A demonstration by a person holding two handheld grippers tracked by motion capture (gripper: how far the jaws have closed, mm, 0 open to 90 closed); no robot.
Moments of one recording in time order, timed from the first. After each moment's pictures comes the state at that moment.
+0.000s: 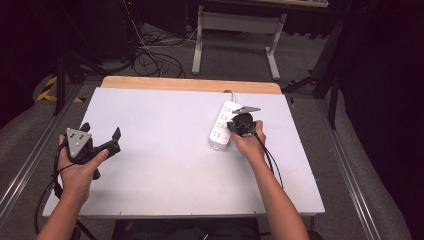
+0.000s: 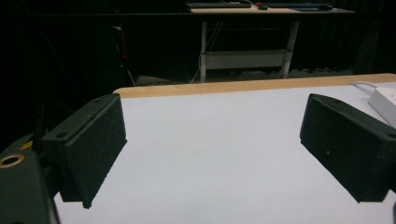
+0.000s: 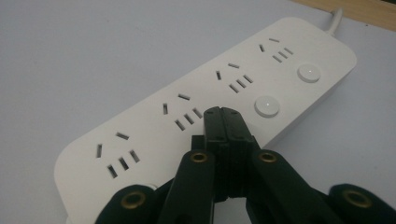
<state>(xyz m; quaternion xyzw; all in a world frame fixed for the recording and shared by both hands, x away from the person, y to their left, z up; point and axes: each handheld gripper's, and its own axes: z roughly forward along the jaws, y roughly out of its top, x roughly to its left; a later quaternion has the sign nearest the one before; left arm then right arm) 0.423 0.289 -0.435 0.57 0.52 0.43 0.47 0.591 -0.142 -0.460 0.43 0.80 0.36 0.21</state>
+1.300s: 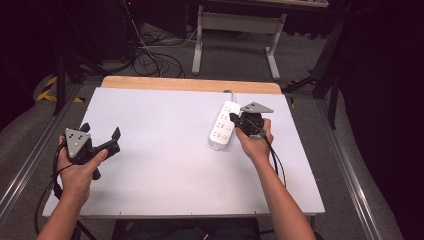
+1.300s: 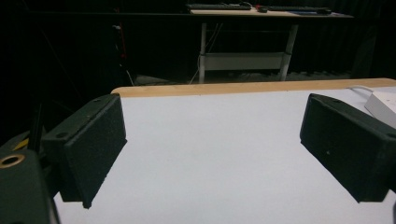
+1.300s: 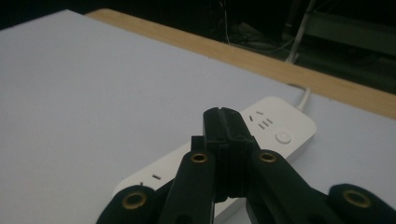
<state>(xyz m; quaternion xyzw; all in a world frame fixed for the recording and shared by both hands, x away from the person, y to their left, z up) 0.423 0.290 -0.435 0.57 0.52 0.42 0.48 0.563 -0.154 -0.422 0.39 0.76 0.45 0.26</state>
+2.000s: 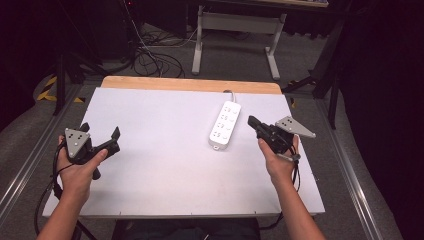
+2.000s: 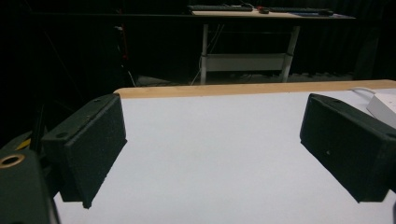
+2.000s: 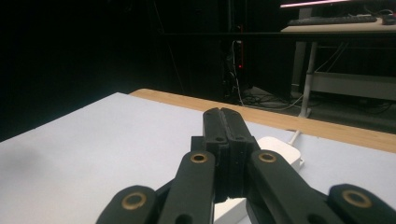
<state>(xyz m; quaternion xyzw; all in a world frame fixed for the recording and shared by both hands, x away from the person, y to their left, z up) 0.423 0.289 -0.434 0.56 0.52 0.42 0.48 0.491 -0.211 -0.397 0.36 0.67 0.59 0.27</state>
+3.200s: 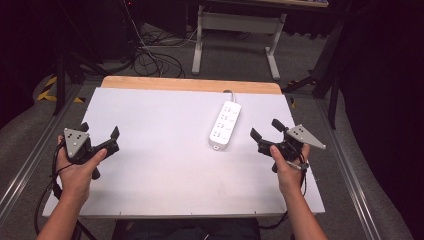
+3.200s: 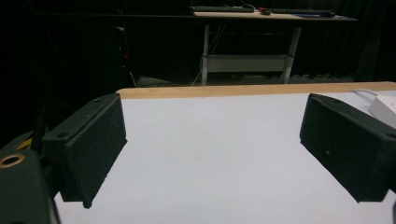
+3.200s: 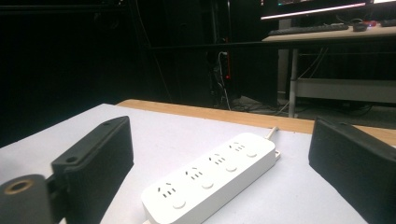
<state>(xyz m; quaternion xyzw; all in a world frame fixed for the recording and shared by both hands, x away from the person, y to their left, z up) 0.423 0.291 -0.434 0.56 0.53 0.42 0.48 0.483 -0.238 -0.417 0.38 0.64 0.61 0.28</state>
